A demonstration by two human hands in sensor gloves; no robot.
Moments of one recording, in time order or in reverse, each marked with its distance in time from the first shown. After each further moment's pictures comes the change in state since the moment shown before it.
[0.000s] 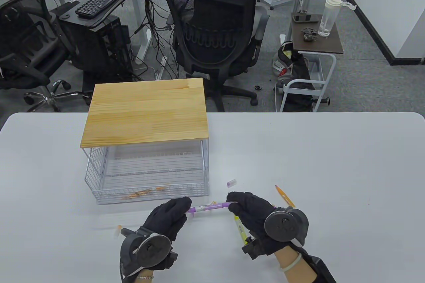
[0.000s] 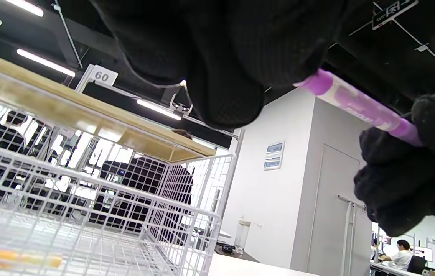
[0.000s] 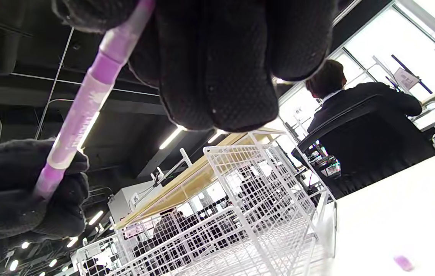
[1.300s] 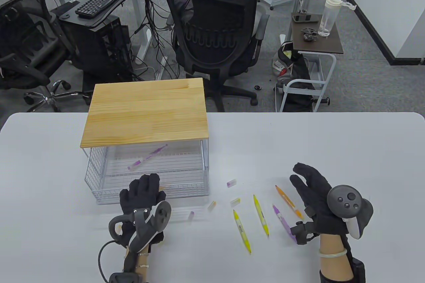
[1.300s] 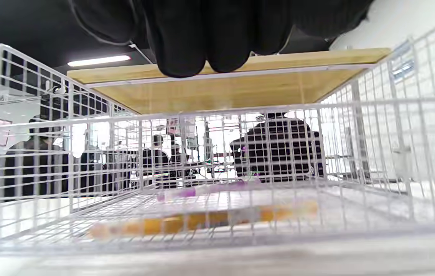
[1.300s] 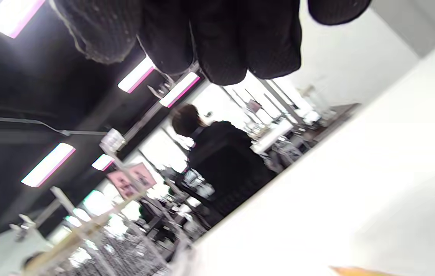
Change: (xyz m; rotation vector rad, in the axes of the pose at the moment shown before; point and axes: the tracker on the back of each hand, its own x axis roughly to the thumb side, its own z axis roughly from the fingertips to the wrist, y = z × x) left_hand -0.054 -0.032 -0.018 -0.182 0.330 -0.528; right_hand -0.096 -0.112 0.012 -0.097 0.534 0.106
